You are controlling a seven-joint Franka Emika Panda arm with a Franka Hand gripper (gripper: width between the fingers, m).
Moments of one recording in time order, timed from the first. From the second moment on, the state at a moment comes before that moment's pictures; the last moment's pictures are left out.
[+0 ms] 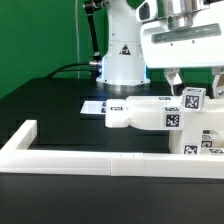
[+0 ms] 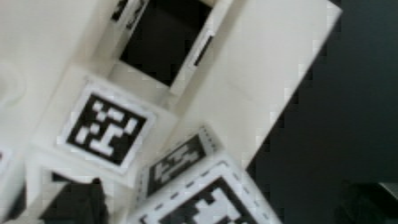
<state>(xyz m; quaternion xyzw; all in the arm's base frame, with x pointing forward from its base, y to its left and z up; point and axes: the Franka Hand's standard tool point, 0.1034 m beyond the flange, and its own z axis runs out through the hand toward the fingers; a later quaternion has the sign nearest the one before) 0.639 0.070 0.120 -0.89 0.44 0.00 0.10</state>
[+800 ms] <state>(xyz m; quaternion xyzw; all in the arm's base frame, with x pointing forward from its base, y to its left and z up) 0.638 0.067 0.120 -0.98 0.20 -0.02 0.07</state>
